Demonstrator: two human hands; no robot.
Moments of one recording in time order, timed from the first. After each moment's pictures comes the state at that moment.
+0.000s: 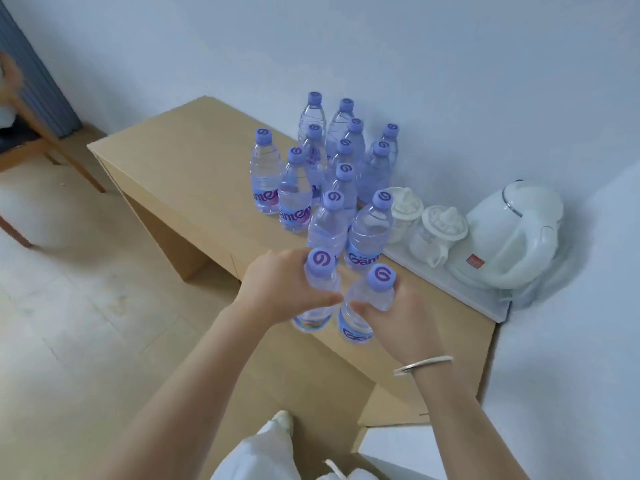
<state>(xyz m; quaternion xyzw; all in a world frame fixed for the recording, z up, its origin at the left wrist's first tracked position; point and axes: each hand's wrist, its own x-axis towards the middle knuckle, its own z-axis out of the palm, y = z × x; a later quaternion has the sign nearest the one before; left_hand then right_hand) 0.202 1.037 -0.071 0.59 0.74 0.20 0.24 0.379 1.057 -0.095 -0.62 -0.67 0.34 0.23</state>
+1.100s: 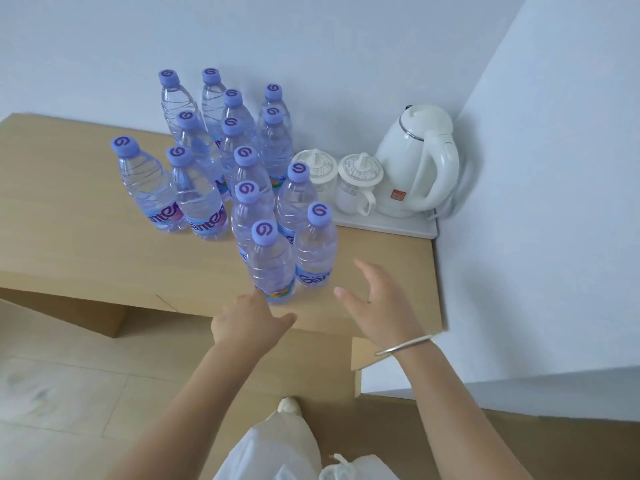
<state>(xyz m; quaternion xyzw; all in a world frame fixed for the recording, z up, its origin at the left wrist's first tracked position) 0.201 1.060 -0.131 0.63 0.73 -0.07 0.24 0.378 1.034 -0.113 -0.72 -0.57 0.31 0.23</state>
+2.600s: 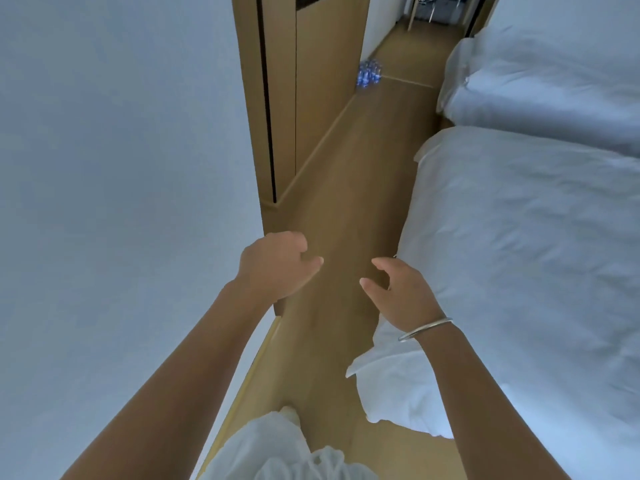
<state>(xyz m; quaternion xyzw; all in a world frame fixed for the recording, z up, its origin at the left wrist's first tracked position) 0.863 0.679 -0.071 0.98 0.00 -0.06 0.18 0.847 0.486 -0.099 -0.96 -0.02 0.09 0.25</state>
